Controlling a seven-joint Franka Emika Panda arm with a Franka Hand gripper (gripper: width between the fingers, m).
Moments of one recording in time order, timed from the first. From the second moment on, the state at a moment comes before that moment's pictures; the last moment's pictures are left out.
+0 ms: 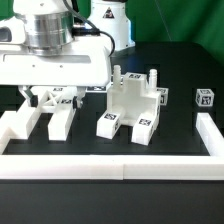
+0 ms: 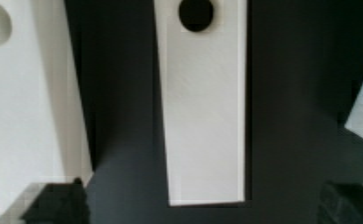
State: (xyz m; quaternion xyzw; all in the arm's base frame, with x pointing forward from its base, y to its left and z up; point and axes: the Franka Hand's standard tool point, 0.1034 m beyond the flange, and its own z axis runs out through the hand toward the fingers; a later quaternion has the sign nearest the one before) arm 0.573 -0.132 0.057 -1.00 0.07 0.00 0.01
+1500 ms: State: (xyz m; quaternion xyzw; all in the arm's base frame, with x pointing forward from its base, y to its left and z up) arm 0.562 -0.130 0.024 -1.00 0.04 0.01 0.00
